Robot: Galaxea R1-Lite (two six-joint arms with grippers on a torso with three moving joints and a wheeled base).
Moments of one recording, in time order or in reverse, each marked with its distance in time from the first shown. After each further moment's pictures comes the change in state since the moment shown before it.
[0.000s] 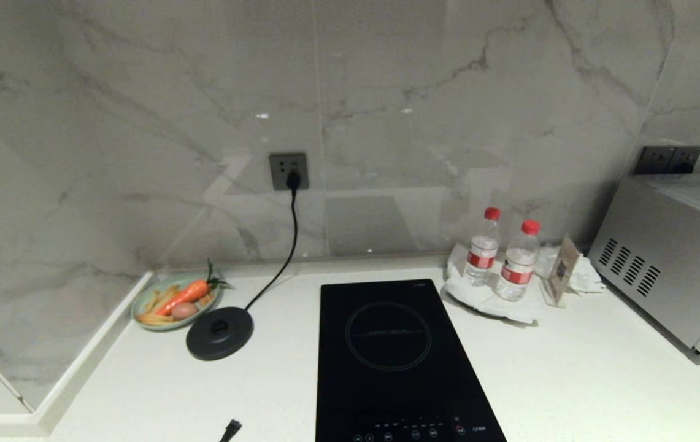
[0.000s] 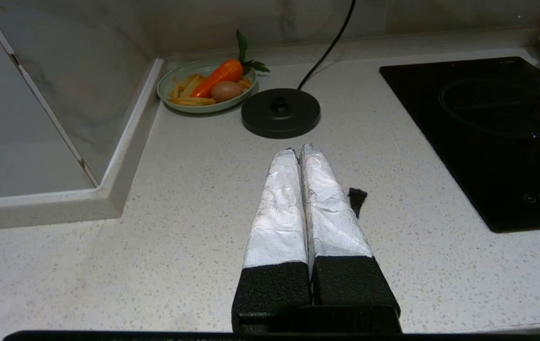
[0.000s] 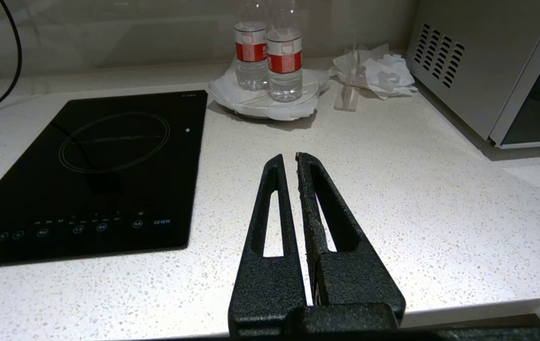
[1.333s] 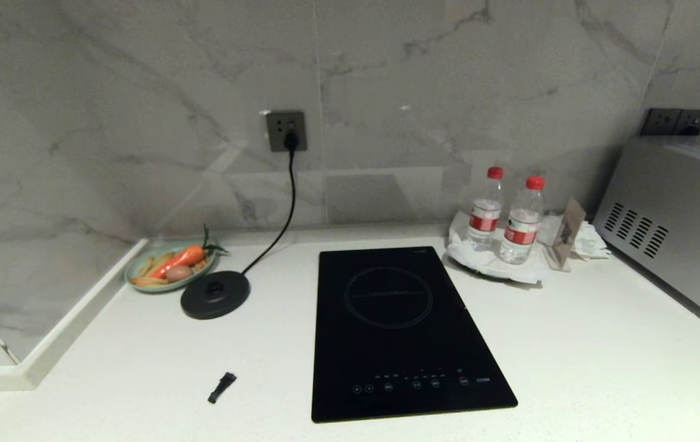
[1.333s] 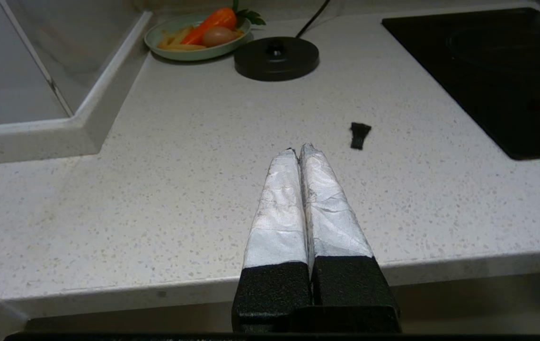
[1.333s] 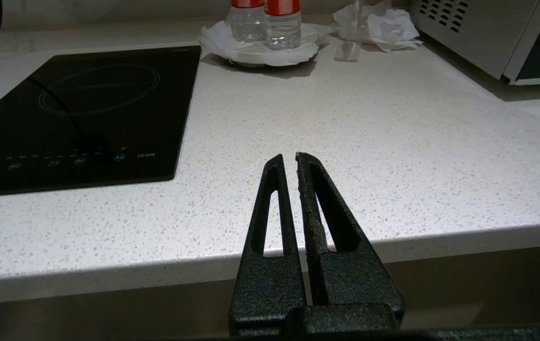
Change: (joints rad) left arm 0.000 0.000 0.000 0.000 0.000 0.000; right arm 0.000 0.000 0.000 0.000 0.000 0.000
